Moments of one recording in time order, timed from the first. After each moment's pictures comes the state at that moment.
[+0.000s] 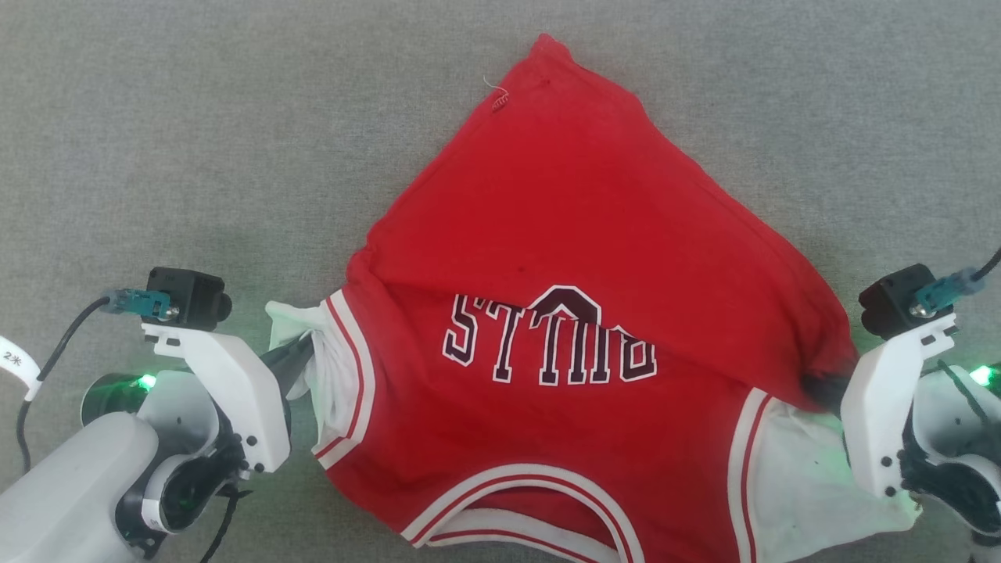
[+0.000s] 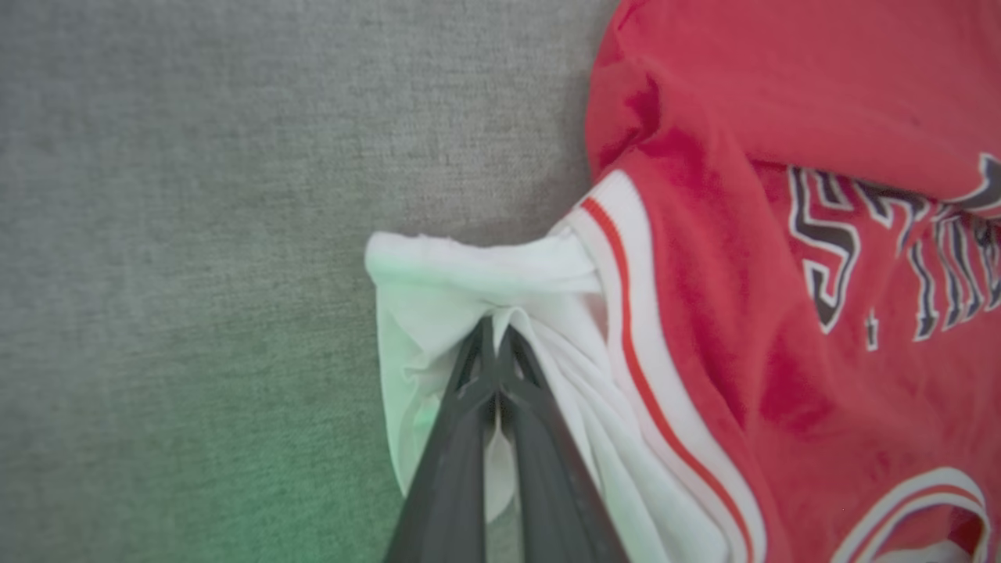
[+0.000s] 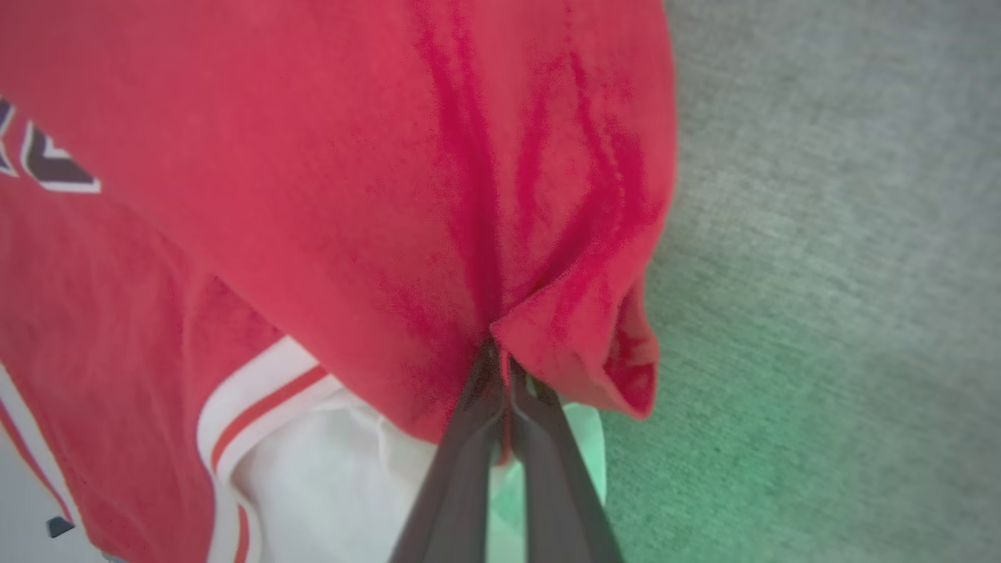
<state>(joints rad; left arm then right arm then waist) -0.49 0.78 -0.73 0.02 -1.17 0.22 0.29 -0.19 -0.41 0.09 -0.15 0.53 0.13 1.01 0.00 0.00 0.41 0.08</state>
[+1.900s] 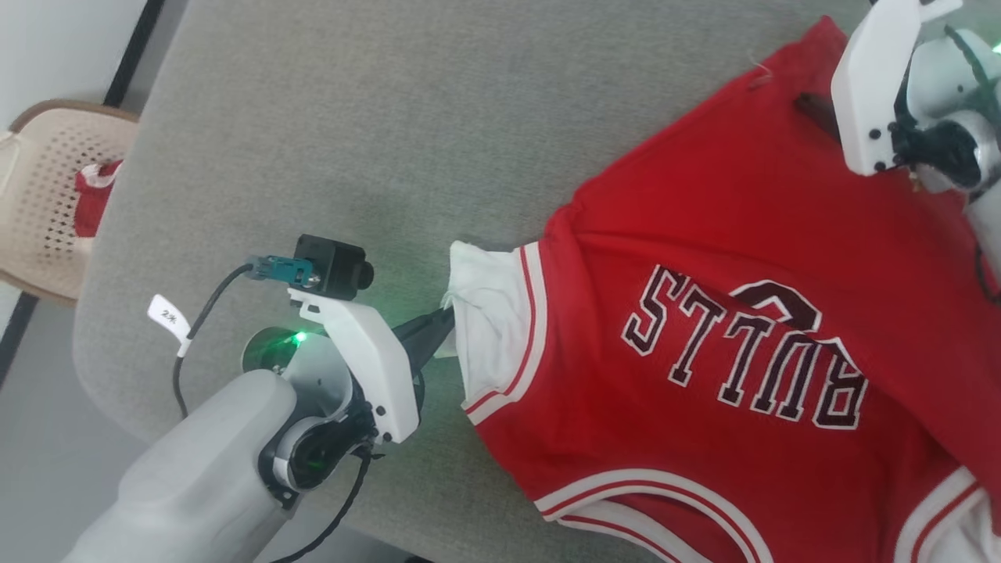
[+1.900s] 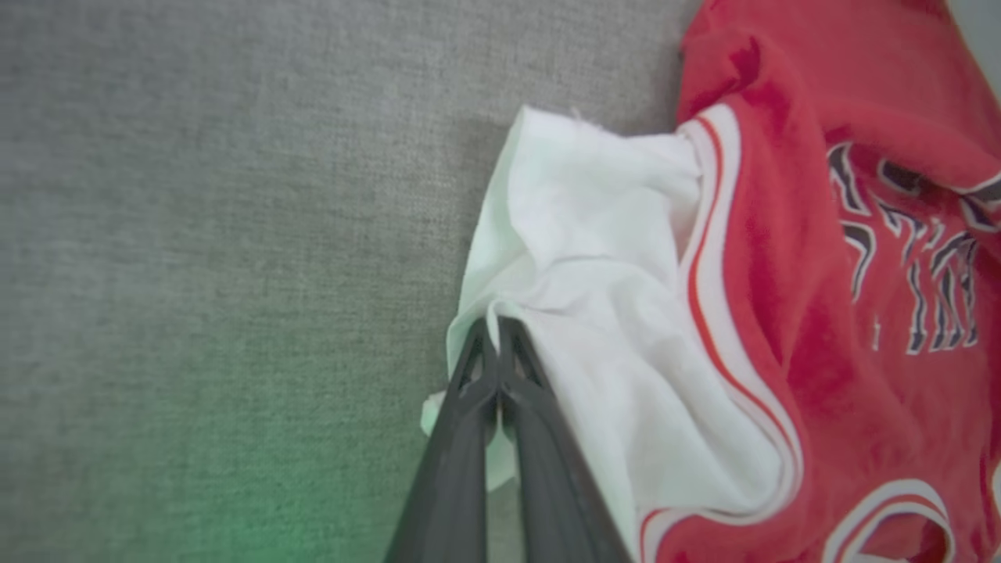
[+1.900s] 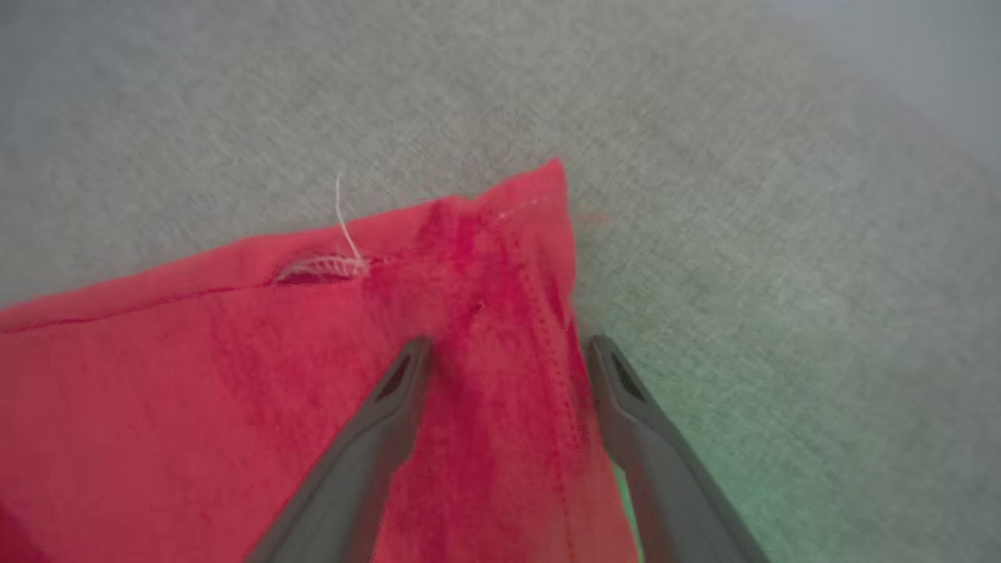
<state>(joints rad) -0.63 0.50 -0.81 0.22 -1.16 0.09 0.24 -1.10 -0.44 0.51 0.63 0.58 0.13 0.80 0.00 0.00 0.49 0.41</state>
